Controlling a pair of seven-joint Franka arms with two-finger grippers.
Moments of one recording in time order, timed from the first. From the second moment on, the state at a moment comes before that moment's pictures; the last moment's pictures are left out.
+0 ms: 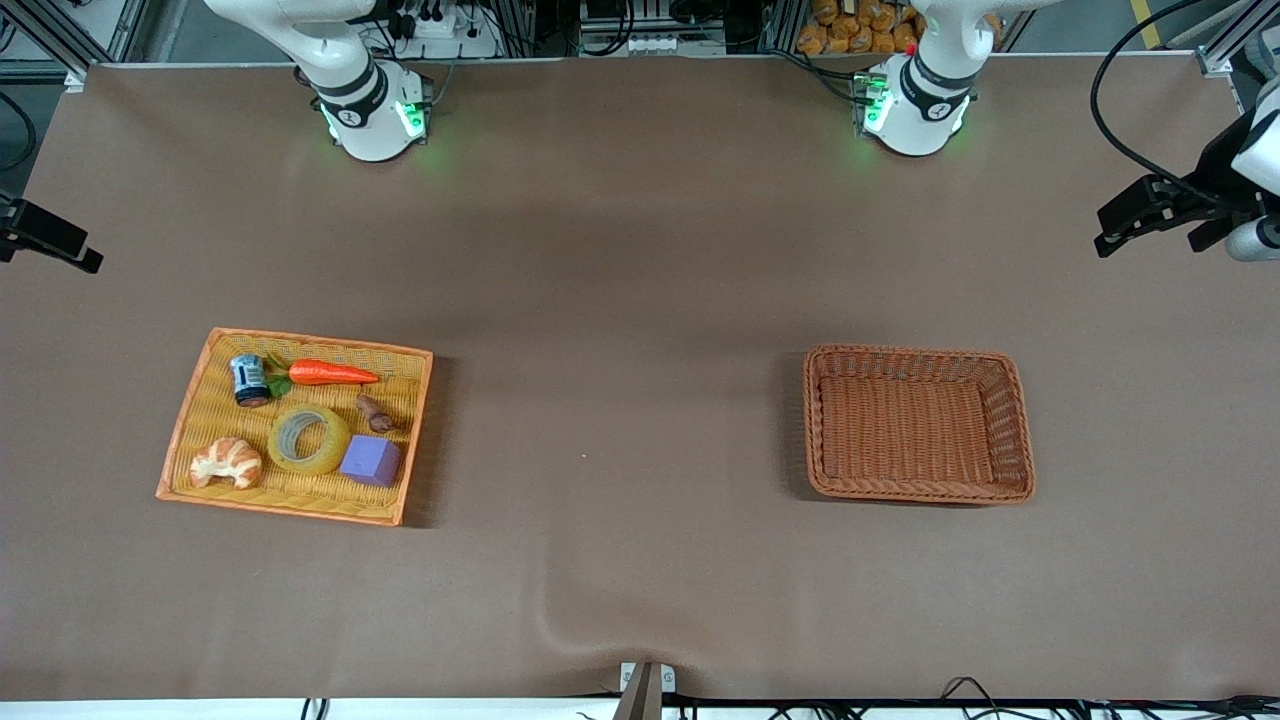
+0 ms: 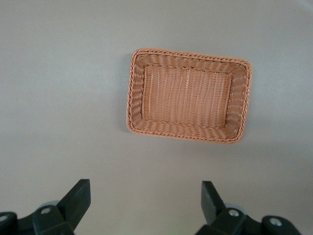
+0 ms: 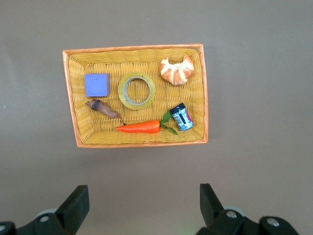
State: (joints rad) left arm 0.08 -0.06 -0.14 -1.60 0.01 1.57 -0.10; right arm 0.02 0.02 -0.14 -1.48 0.02 1.47 0.03
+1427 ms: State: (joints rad) left arm 0.09 -0.05 -0.13 -1.60 0.01 1.57 -0.10; right arm 0.02 0.06 -0.13 -1.51 0.02 1.47 0.03
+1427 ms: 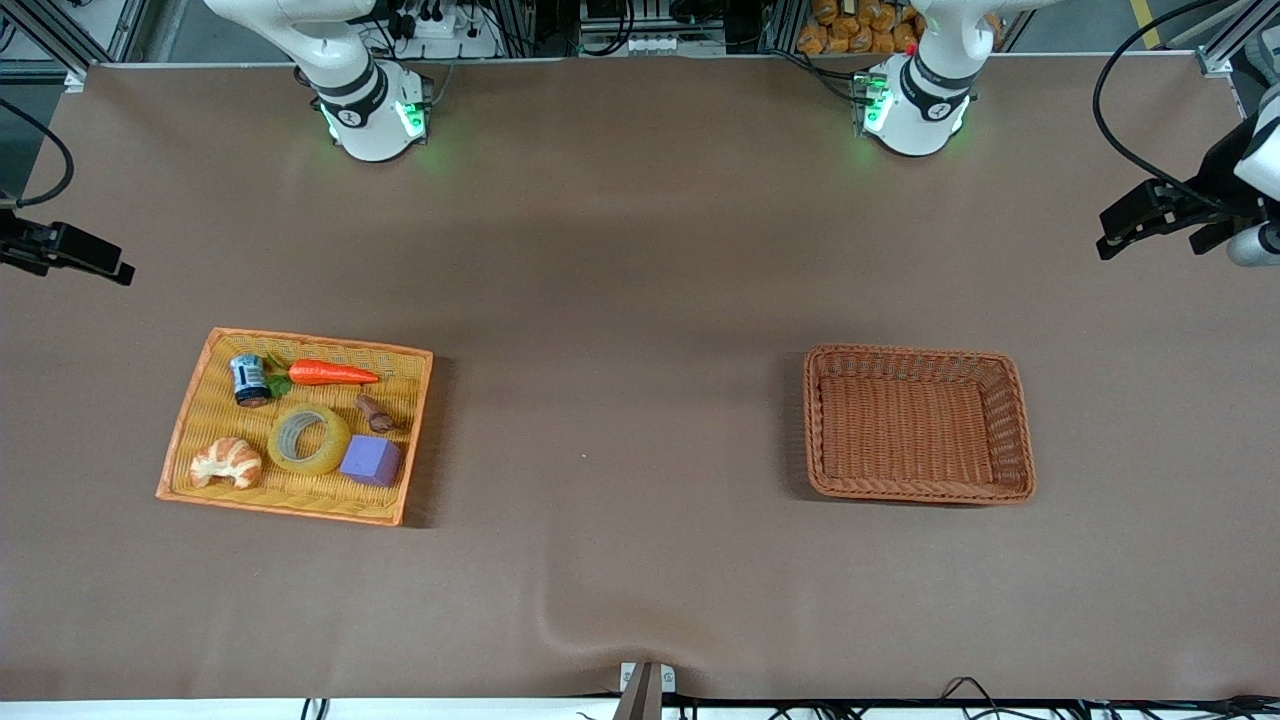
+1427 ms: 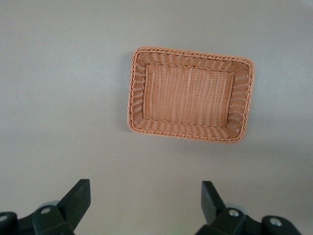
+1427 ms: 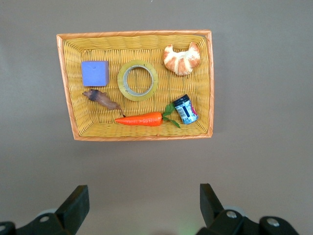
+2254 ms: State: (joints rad) left arm 0.09 -0.04 -0.13 -1.60 0.01 1.57 -0.10; right arm 0.08 0.06 -0.12 -1.50 0.02 1.42 0.03
